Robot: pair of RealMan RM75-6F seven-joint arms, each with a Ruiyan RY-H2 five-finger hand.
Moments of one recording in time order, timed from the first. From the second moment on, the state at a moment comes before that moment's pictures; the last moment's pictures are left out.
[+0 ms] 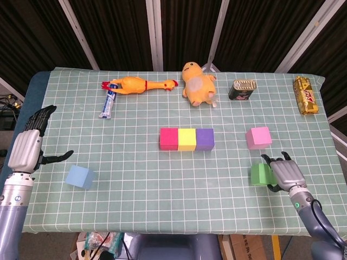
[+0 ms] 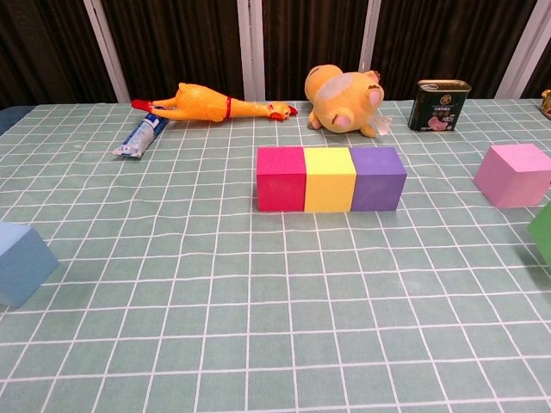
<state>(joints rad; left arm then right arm) -0.38 -1.01 -0.28 -2.10 1.10 1.37 0.14 0.60 -0.98 -0.02 -1.85 -0.87 0.92 -0.44</state>
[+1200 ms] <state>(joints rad) -0.38 -1.00 -0.29 -2.09 1.08 1.35 0.10 1.30 -1.19 0.18 -1.78 0.07 0.97 -0.89</state>
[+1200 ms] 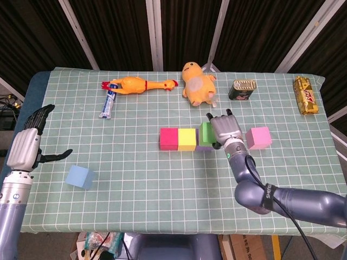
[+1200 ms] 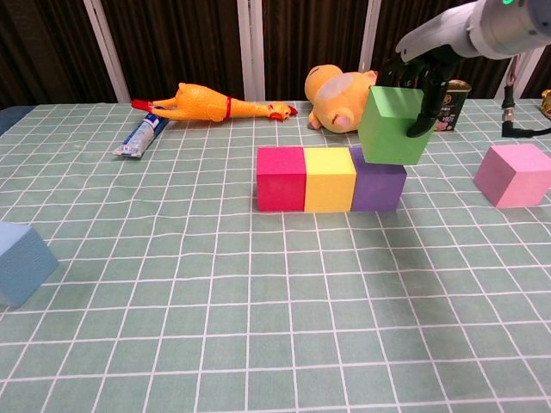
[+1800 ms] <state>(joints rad) -0.38 -0.99 -0.29 -2.09 1.07 1.33 0.07 1.45 -1.33 0.24 -1.63 0.31 1.02 -1.09</state>
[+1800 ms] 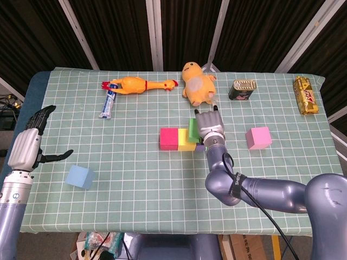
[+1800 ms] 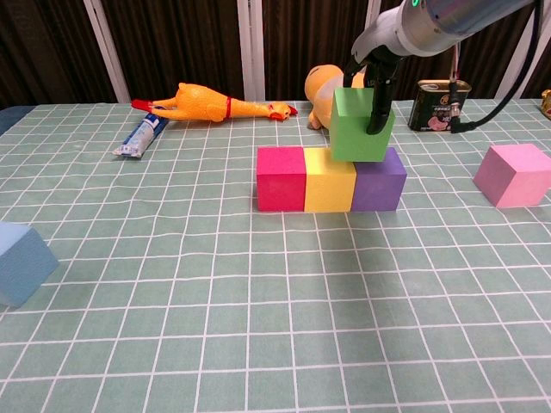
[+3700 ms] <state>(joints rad) -0.39 -1.00 -0.28 -2.09 1.06 1.32 0.08 1.44 -1.34 0.23 -1.60 0.30 0.96 -1.16</state>
